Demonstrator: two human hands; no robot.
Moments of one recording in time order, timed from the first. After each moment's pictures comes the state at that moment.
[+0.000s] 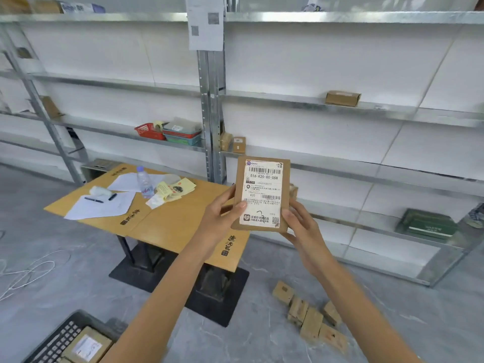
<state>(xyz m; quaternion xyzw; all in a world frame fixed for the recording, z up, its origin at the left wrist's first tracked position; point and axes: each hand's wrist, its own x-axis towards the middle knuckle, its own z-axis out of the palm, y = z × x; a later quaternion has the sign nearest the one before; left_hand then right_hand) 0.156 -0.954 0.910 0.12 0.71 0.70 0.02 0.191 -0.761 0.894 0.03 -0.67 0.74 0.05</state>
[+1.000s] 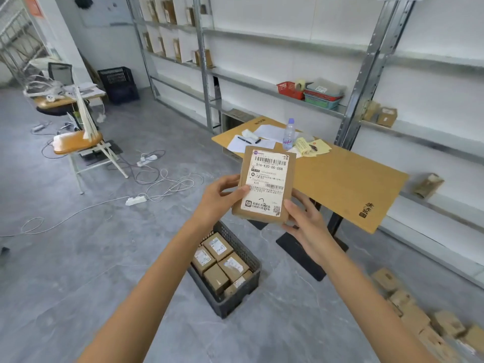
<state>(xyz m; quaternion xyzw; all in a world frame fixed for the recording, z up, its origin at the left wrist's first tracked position) 0.391 -1.360 0.873 -0.11 0.74 0.66 -0.11 0.350 -1.157 0.849 0.08 -0.61 0.76 -0.20</state>
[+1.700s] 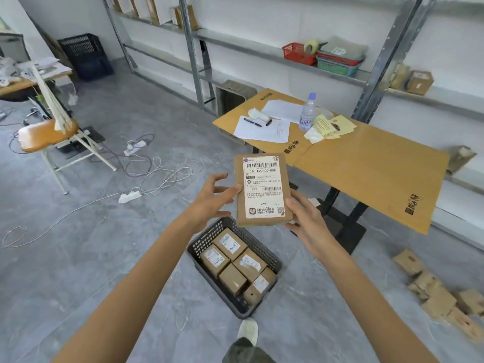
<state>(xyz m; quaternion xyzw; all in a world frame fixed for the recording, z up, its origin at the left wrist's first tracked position) 0.254 -1.547 0.802 -0.18 0.72 0.66 0.06 0.227 -1.323 0.772 0.01 -0.63 0.74 -0.21</state>
